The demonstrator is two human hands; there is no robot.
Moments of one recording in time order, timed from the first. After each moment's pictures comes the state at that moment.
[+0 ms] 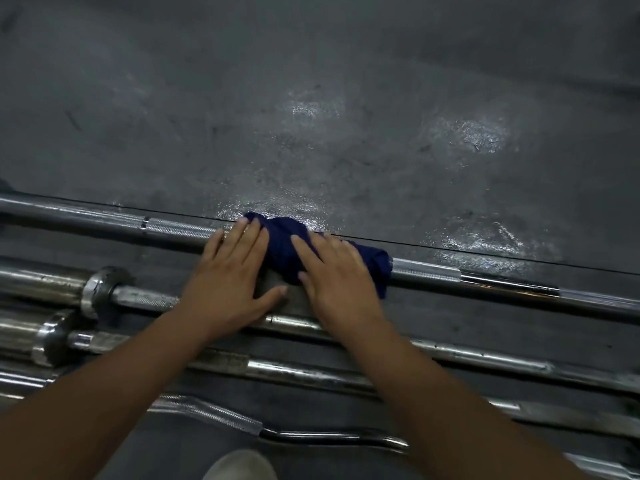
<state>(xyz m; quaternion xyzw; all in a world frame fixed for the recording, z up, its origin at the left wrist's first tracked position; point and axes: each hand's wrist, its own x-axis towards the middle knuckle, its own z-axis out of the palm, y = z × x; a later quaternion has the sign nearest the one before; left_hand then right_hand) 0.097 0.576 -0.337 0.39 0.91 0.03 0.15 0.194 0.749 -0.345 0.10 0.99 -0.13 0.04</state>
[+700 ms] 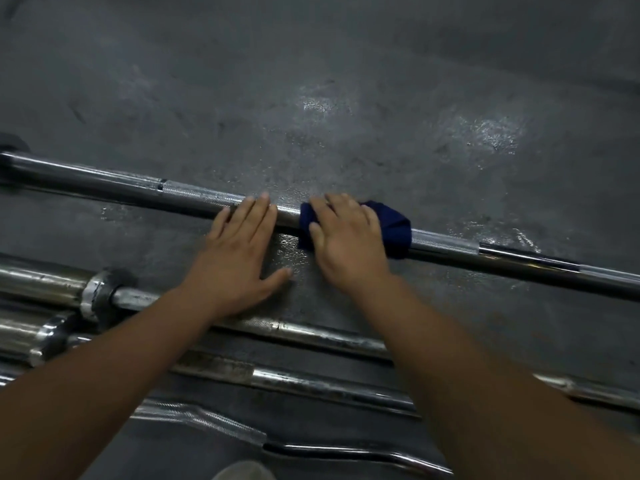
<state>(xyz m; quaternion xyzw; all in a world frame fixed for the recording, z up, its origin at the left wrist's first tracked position) 0.065 0.586 -0.336 0.39 0.91 0.05 0.14 0.129 0.777 -0.343 0.13 0.98 -0.15 0.02</state>
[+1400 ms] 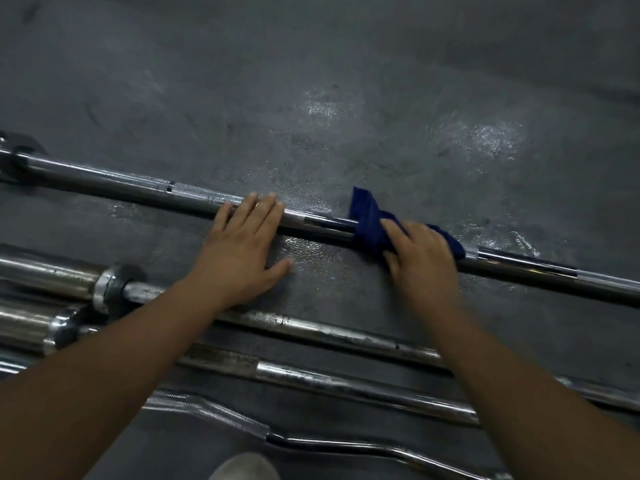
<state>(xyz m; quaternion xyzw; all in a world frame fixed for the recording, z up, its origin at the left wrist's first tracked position) 0.060 0.588 -0.335 0.39 0.91 0.02 0.13 0.199 0.847 -0.338 0.17 0.98 -0.06 0.01</state>
